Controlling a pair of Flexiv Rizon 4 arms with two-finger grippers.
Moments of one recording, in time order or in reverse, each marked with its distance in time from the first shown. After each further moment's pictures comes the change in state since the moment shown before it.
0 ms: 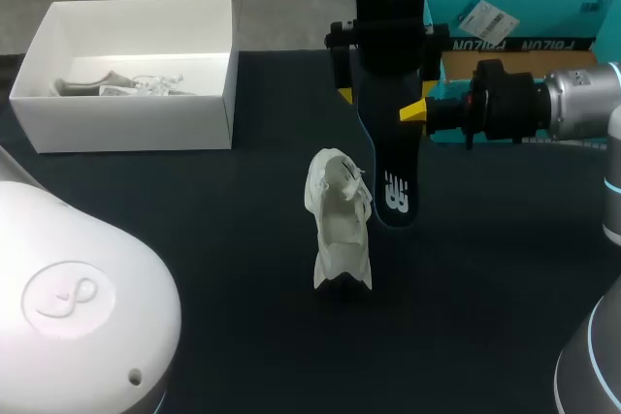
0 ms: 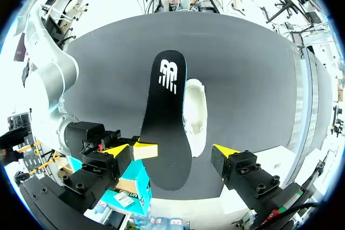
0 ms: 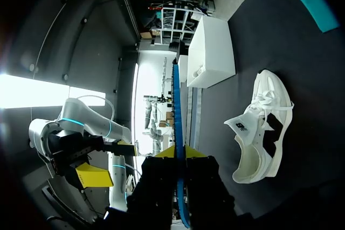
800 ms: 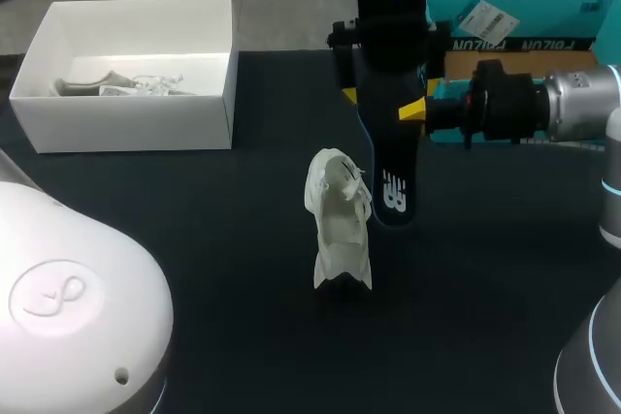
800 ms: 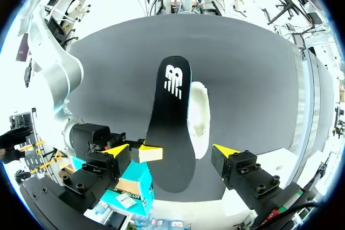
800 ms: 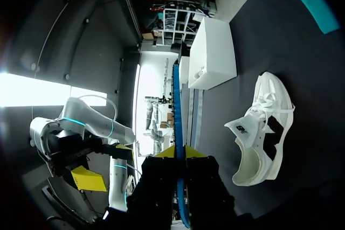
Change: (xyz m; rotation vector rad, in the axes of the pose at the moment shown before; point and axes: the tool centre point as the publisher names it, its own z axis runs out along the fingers) left arm -0.008 -0.005 -0.005 0.034 -0.040 -0.009; right arm -0.001 0.003 0.001 -0.012 0.013 -0.011
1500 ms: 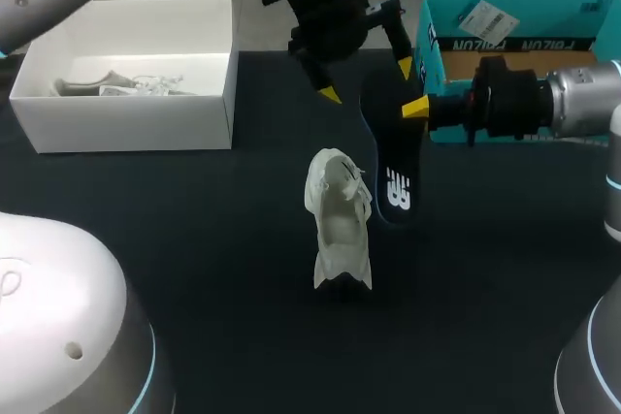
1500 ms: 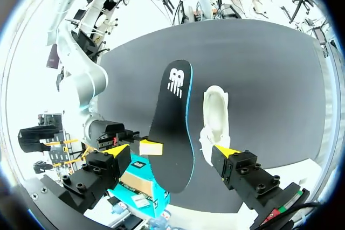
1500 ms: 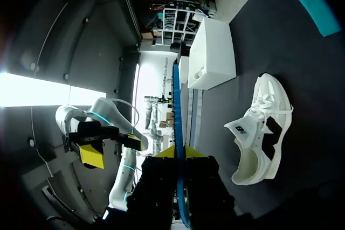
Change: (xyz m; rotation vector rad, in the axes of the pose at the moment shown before) left arm 0.026 0.014 -0.006 0.076 -0.312 -0.013; right arm 0.002 0.002 -0.004 0.007 -0.010 -0.001
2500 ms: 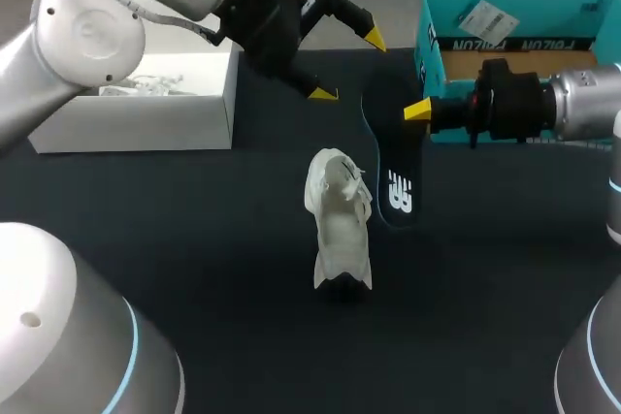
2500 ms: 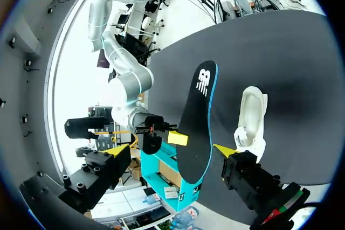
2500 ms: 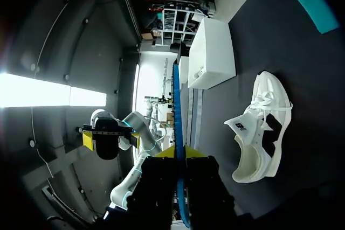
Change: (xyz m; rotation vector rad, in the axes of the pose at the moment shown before) left arm 0.005 -0.002 -0.030 -0.015 -0.471 -0.042; right arm 0.000 -0.005 -0.003 -0.006 0.003 0.007
